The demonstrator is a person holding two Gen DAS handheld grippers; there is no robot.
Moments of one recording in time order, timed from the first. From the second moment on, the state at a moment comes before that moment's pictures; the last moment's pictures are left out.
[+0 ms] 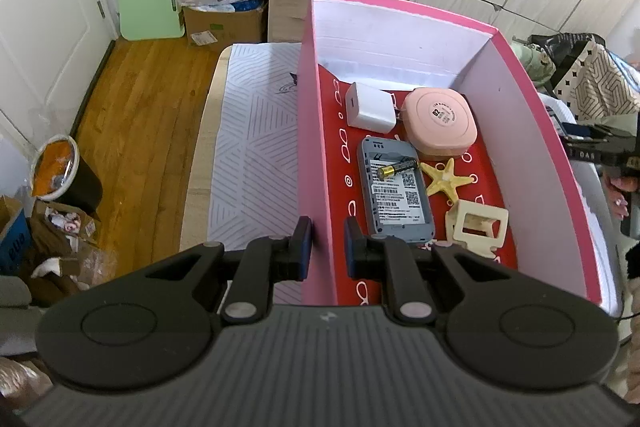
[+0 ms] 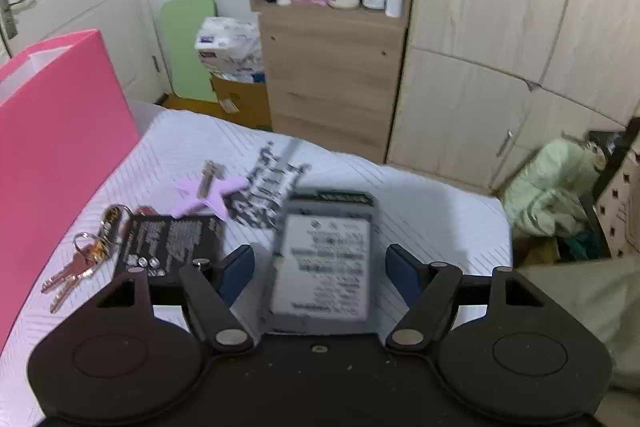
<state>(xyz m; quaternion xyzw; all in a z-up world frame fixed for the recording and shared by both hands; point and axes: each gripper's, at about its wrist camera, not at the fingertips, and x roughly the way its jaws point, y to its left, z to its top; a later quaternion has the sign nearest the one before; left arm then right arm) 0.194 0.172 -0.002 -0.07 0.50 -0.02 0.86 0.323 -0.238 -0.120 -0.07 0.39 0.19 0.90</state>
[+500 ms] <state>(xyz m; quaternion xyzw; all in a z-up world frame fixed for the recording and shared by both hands) 0.193 0.172 -0.002 -0.08 0.50 -0.02 0.86 0.293 -0.240 -0.102 0.02 0.39 0.16 0.91</state>
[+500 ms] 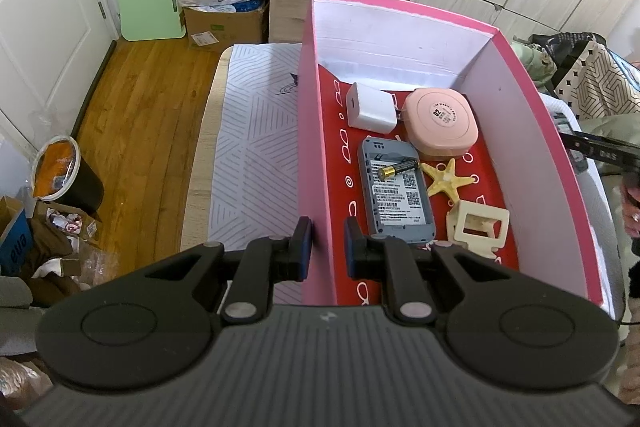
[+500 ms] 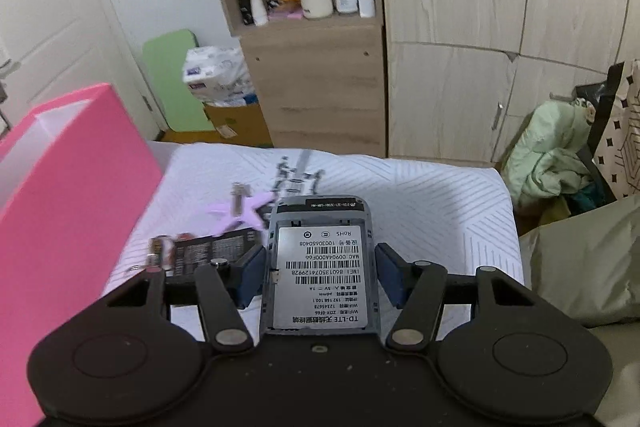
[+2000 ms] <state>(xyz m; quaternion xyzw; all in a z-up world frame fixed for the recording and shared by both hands) 0.191 0.182 -0.004 -0.09 0.50 -0.03 0.86 0.268 0.000 -0.084 0.17 0.61 0.34 0.70</state>
